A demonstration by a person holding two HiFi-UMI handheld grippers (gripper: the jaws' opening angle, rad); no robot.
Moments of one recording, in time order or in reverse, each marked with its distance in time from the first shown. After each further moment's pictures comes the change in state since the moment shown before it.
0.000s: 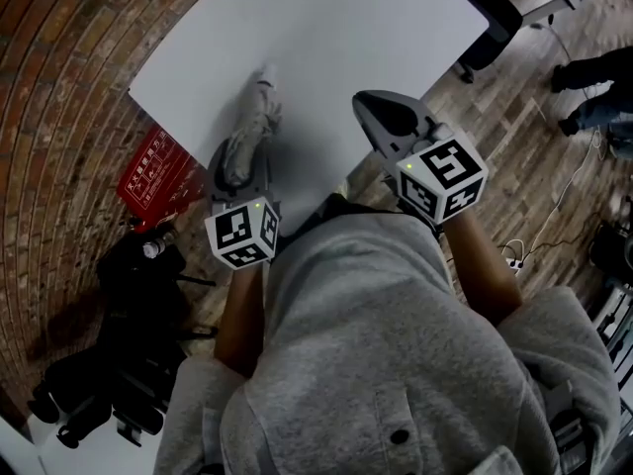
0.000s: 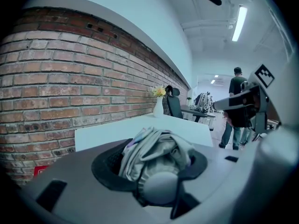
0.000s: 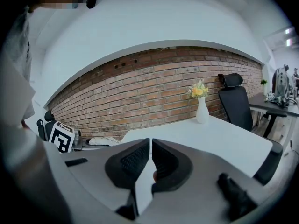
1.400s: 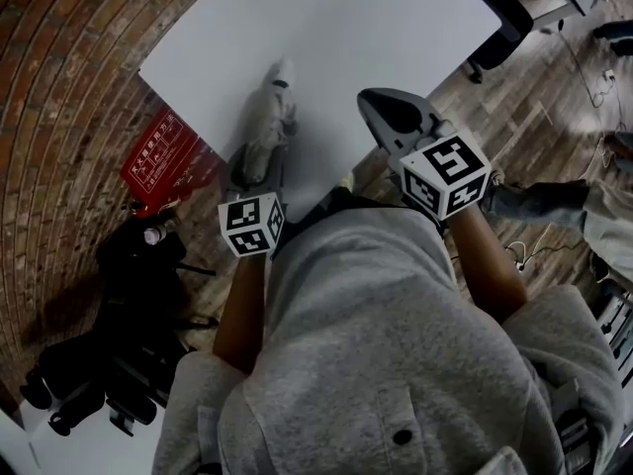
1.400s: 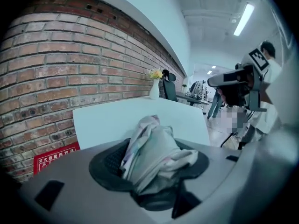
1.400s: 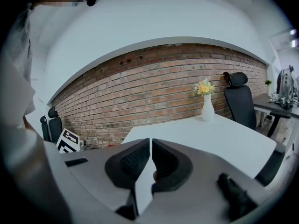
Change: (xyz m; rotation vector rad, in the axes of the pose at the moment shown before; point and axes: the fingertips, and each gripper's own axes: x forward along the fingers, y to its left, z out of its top) left arm -0.012 0.007 -0.078 0.000 0.180 -0.072; right arm 0.005 0.026 -0.014 -0.030 0.028 0.034
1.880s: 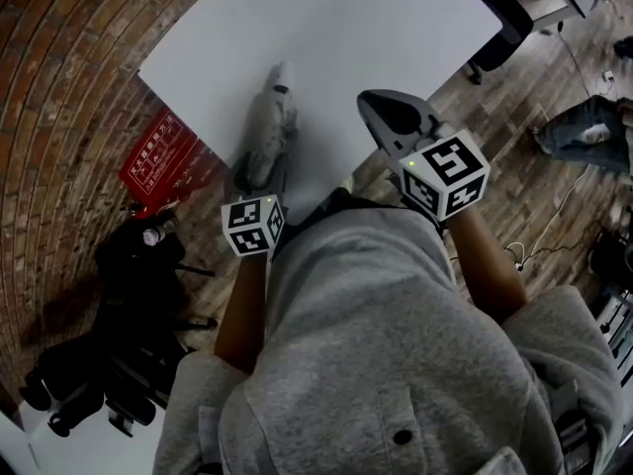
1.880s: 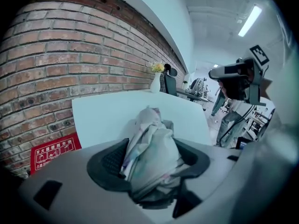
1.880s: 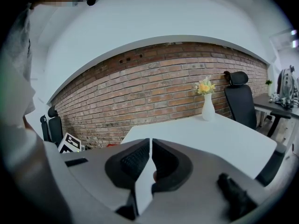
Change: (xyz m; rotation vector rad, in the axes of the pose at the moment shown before) left arm 0.008 0.003 -0.028 -0.036 0.066 -0.024; right arm 0.004 -0.001 0.000 0.000 0.013 -0.001
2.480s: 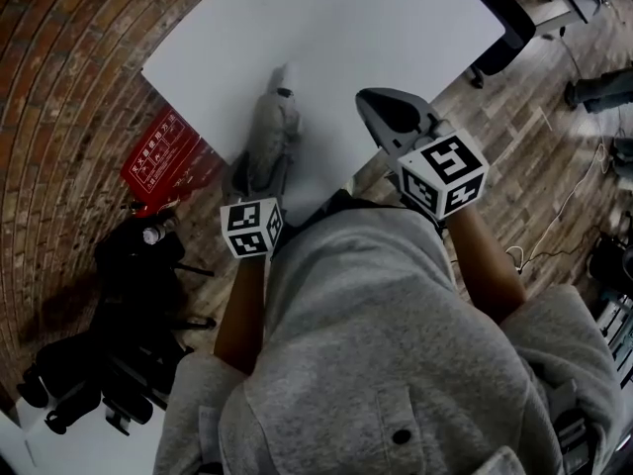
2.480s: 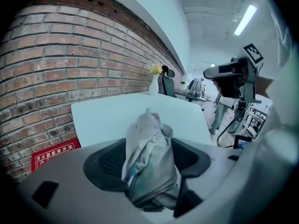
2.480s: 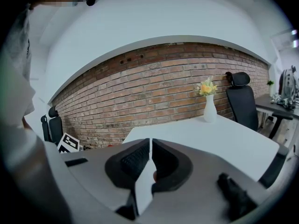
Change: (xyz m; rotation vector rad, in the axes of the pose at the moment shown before) left arm -0.005 0.003 0.007 0.035 -0.021 -0.008; right arm 0.007 0.001 0.007 -0.006 -0.010 0.010
